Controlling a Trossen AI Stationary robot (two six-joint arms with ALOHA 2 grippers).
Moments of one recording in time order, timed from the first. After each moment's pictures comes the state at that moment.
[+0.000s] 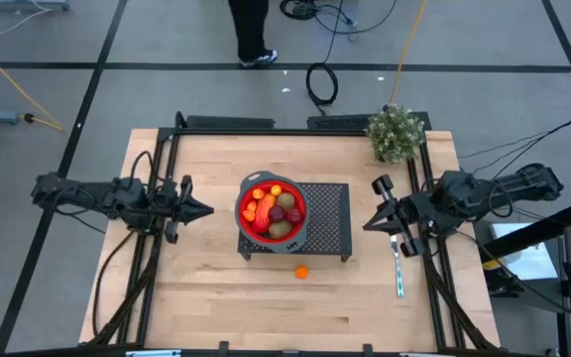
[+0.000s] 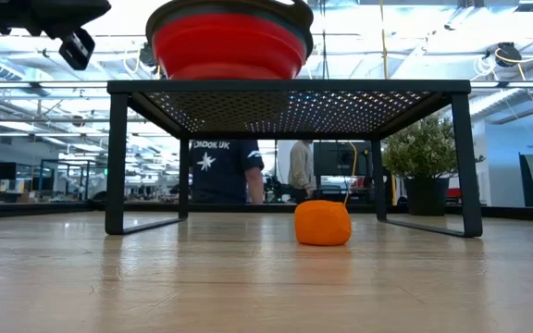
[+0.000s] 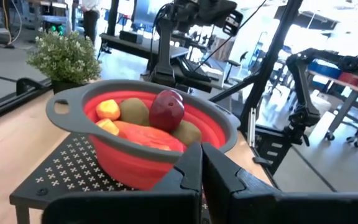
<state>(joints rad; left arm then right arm) -0.20 0.35 0.37 -0.06 -0.11 -0.28 0.22 0.75 0.66 0.33 -0.21 -0.09</state>
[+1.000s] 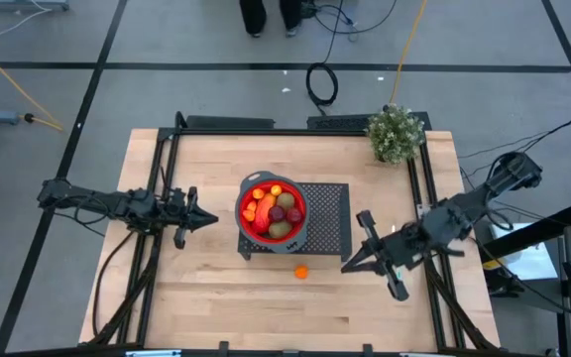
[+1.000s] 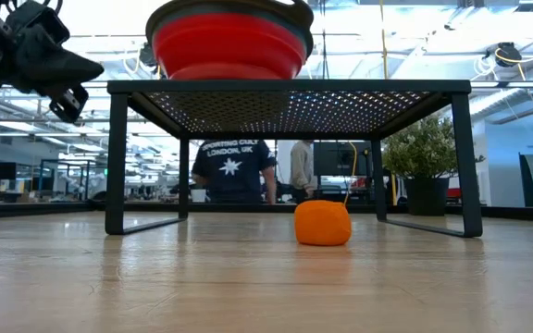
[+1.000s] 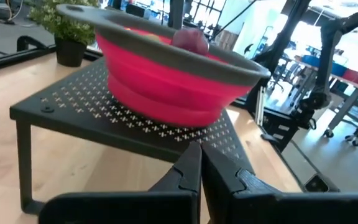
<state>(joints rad) -0.20 0.20 0.10 0.03 -0.10 -0.34 0.56 1.13 1.11 -0.01 0.13 -0.17</state>
